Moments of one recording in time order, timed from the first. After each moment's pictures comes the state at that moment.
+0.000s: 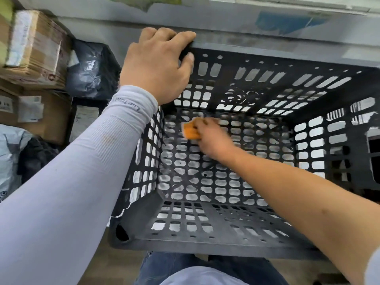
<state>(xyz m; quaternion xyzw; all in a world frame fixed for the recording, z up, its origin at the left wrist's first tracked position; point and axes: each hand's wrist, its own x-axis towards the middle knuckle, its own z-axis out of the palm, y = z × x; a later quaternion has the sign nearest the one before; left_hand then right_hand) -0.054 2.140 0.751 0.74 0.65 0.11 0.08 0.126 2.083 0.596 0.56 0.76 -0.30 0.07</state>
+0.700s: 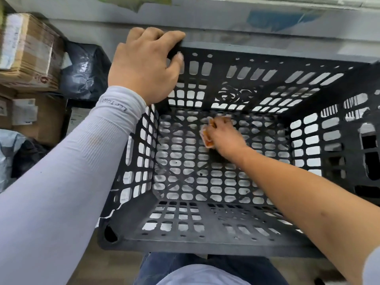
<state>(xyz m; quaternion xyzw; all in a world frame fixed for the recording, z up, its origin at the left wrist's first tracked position) -0.050 2.140 0.750 0.75 0.65 0.11 0.08 0.178 2.082 0.589 0.54 0.81 -0.15 0.16</state>
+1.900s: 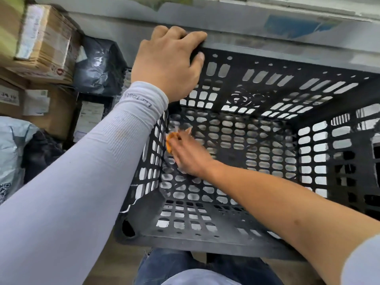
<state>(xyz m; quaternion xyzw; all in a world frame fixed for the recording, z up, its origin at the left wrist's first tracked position) -0.054 2.140 0.750 0.74 0.65 0.11 0.08 0.068 2.042 0.569 0.43 0.86 -0.26 0.05</state>
